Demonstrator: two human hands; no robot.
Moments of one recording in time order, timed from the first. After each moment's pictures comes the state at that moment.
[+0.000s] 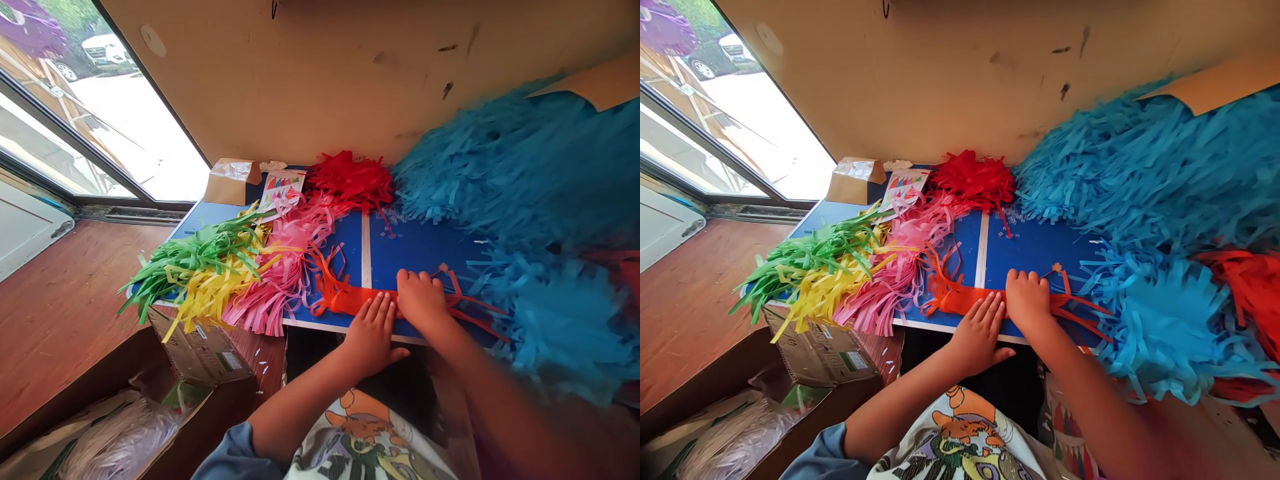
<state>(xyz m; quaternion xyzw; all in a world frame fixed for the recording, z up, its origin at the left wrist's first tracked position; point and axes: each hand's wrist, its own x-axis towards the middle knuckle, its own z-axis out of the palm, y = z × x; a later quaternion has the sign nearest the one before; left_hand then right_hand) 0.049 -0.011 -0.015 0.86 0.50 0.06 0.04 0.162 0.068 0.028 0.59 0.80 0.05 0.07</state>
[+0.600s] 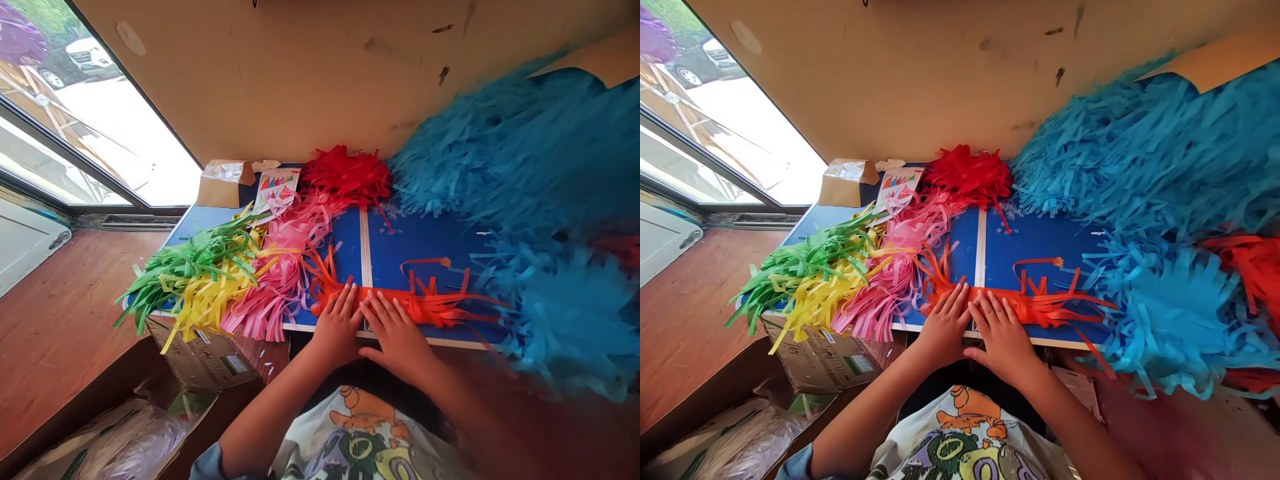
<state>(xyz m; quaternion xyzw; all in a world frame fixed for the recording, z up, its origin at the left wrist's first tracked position) -0.013 -0.009 -0.019 0.84 0.54 0.03 0.06 0.161 0.008 -0.028 0.37 0.92 0.06 -0.11</state>
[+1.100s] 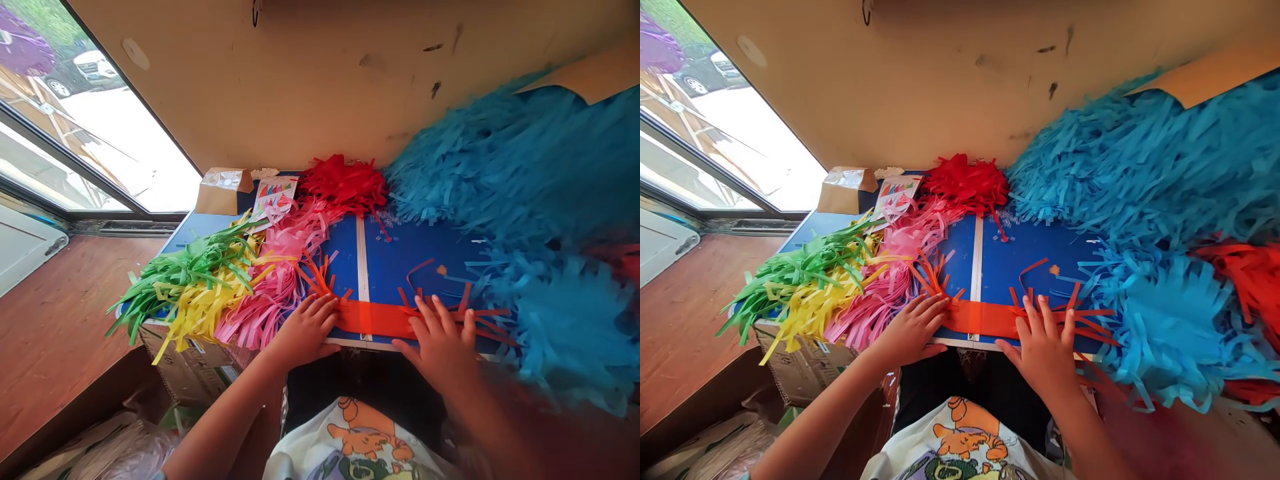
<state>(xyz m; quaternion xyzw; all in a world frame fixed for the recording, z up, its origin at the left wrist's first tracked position) -0.067 -0.002 0.010 0.89 0.45 0.00 -0.01 0.206 0.007 -0.015 0.51 0.83 0.17 -0.14</state>
